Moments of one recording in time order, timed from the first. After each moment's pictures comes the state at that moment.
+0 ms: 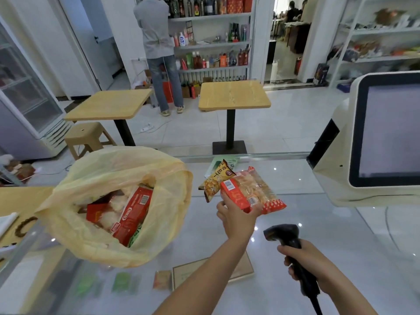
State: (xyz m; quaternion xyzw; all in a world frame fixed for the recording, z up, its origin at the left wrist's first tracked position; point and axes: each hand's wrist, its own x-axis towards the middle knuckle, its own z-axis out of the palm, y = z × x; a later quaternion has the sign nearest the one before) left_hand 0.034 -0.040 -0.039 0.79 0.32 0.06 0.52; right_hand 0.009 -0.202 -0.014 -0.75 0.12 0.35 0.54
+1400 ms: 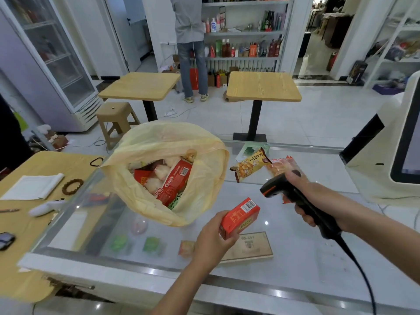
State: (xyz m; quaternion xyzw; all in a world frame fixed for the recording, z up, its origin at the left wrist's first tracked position) left_hand -0.125 0.058 -0.061 0.87 0.15 0.09 0.46; right_hand 0.006 -0.131 0.096 -0.82 -0.04 0.37 0.44
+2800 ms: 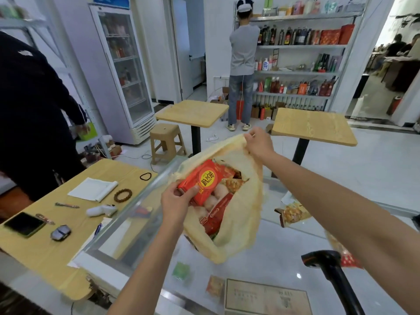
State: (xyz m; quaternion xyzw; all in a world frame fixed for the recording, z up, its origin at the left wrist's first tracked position) left_hand -0.132 0.220 0.064 0.56 0.36 0.39 0.63; right_hand 0.110 0.167 0.130 -0.86 -0.31 0.00 0.41
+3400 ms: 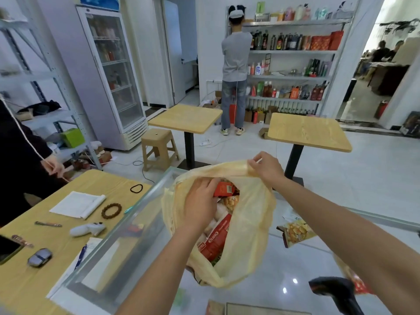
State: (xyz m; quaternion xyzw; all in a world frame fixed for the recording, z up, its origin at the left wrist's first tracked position) left_hand -0.043 0.259 0.042 0.92 0.19 0.30 0.15; right_hand 0.142 0.161 0.095 -0.90 -0.26 0.05 0.36
